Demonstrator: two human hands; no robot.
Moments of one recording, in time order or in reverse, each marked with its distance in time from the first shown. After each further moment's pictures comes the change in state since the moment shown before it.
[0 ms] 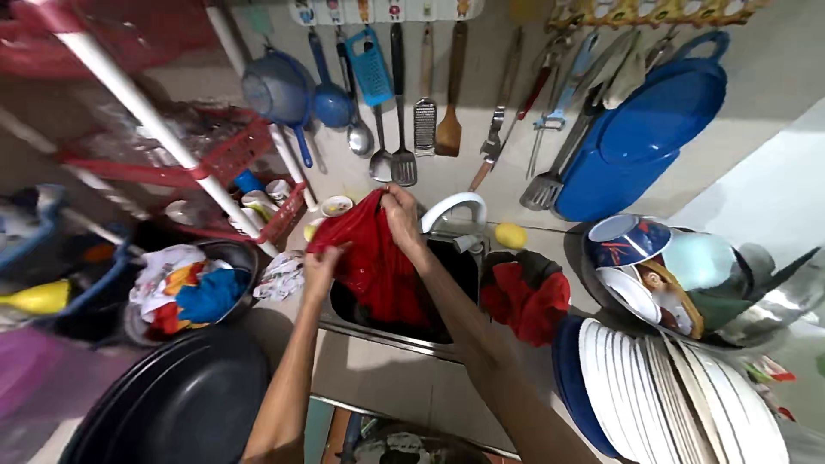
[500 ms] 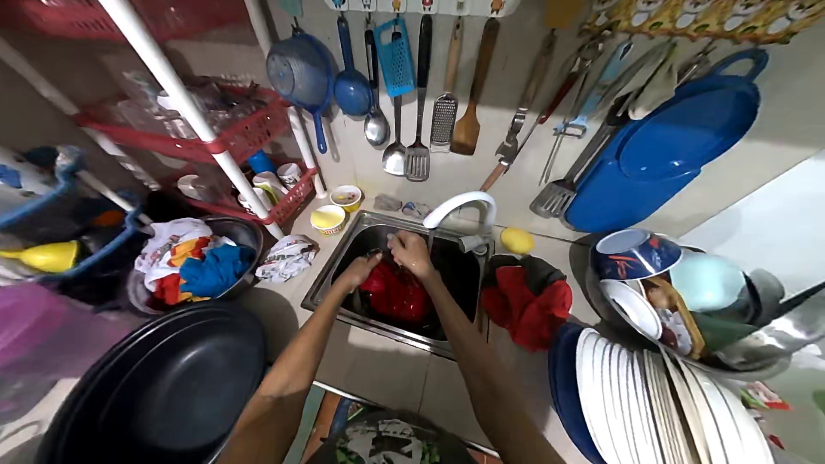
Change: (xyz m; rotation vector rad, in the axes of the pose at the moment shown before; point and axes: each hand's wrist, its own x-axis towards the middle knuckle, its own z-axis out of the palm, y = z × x) left_hand 0.000 -0.042 0.039 0.422 -0.441 -0.655; right_hand -0.032 0.100 -0.005 -0.343 -0.302 0.345
